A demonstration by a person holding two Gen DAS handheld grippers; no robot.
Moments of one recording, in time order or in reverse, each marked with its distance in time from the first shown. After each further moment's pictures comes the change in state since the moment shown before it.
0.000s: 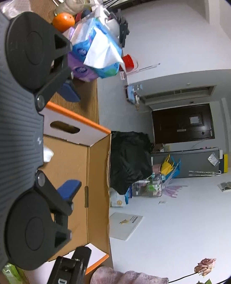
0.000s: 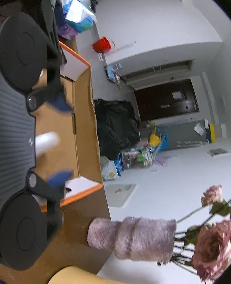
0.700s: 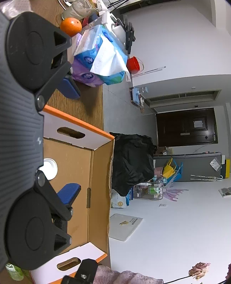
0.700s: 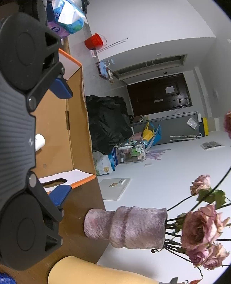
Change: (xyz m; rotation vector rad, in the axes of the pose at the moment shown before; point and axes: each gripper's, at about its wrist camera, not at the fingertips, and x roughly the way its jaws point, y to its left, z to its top) left arm -0.016 0.011 0.001 -0.036 0.026 0.000; right arm -0.028 -0.005 0.006 0.022 -0.040 -0.013
